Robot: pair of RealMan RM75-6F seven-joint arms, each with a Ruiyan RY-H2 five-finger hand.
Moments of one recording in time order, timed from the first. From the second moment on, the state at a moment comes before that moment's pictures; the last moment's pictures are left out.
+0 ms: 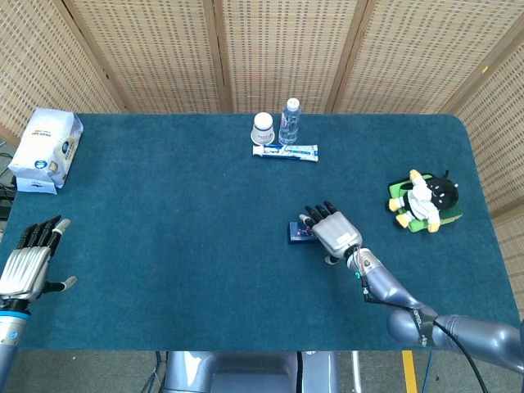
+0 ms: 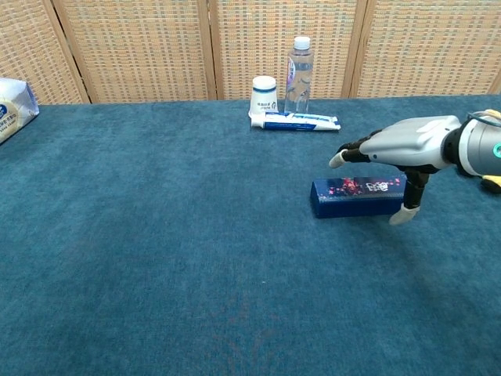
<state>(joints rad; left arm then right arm) -0.22 -1.10 -0.05 -1.72 1.27 1.26 0.19 0.87 -1.37 0.12 -1.56 -0.87 0.70 -0.71</state>
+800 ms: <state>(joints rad) -0.23 -1.10 -0.06 -1.72 1.25 1.25 0.19 0.90 -1.57 0.10 -1.21 -1.02 0.72 -0.50</state>
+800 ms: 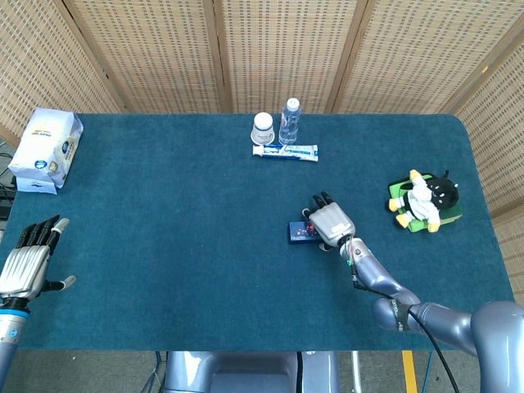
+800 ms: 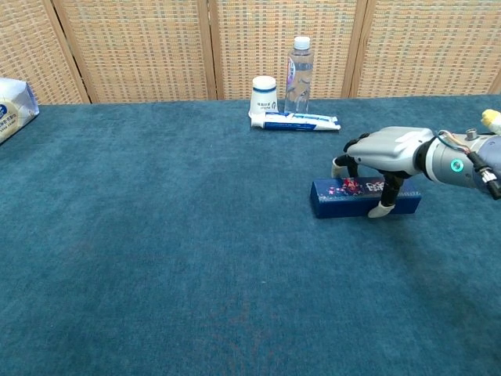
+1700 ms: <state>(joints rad) -0.22 -1.10 -0.05 -1.73 1.28 1.26 0.19 0.86 -1.51 0.11 -1.31 -1.09 0.76 -0.40</state>
